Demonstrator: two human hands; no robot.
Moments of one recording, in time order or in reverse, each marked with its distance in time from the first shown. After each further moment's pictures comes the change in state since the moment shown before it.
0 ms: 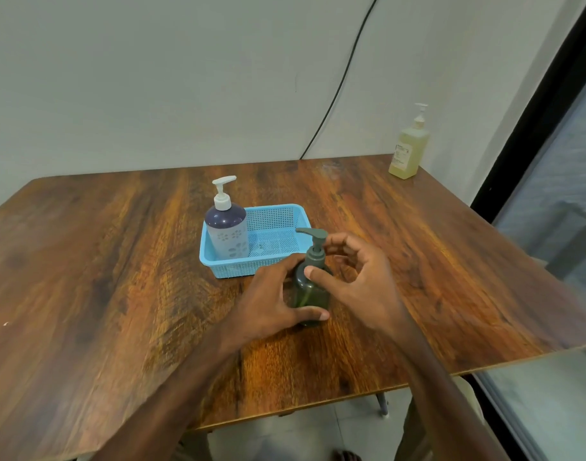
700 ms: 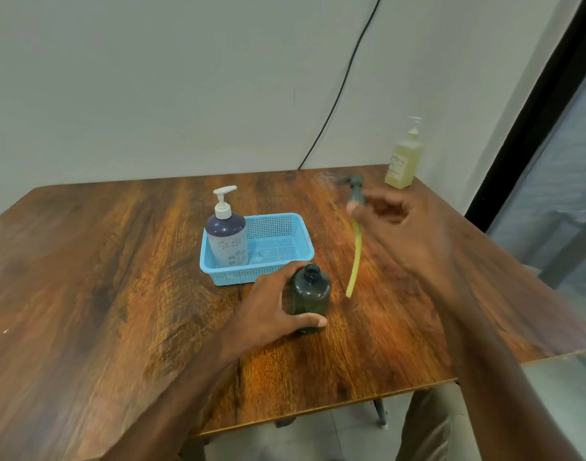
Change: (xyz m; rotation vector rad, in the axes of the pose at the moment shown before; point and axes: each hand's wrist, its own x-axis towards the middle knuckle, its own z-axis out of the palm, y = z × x) left_hand -0.002 -0.006 0.002 0.029 -0.017 -0.033; right_hand 0.042 -0.039 -0.060 -0.235 0.218 0.020
